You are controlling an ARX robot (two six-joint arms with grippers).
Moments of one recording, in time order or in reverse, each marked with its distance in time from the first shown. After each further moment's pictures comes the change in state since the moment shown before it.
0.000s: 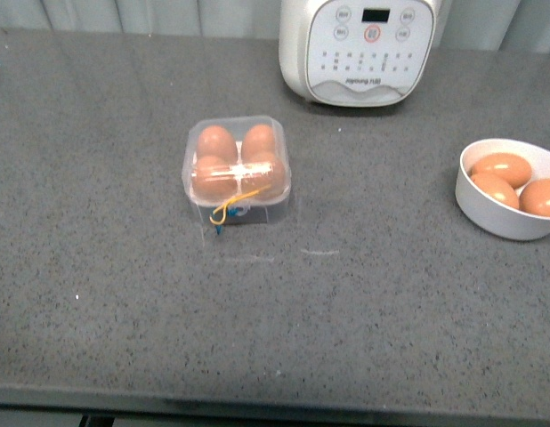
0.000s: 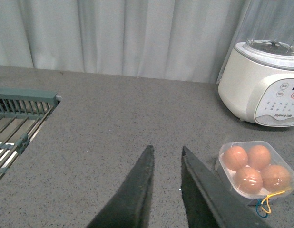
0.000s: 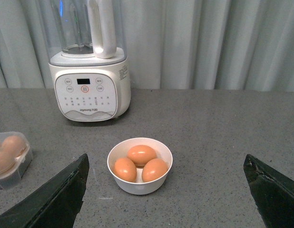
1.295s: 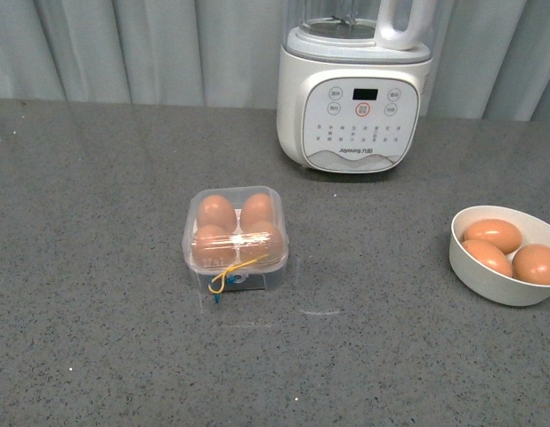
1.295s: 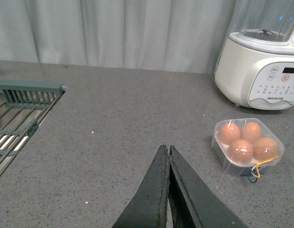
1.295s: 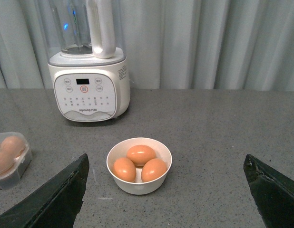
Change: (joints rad) left arm 0.000 -0.649 -0.075 -0.575 0.000 0.014; right arm 0.000 0.000 0.000 0.000 0.000 0.000
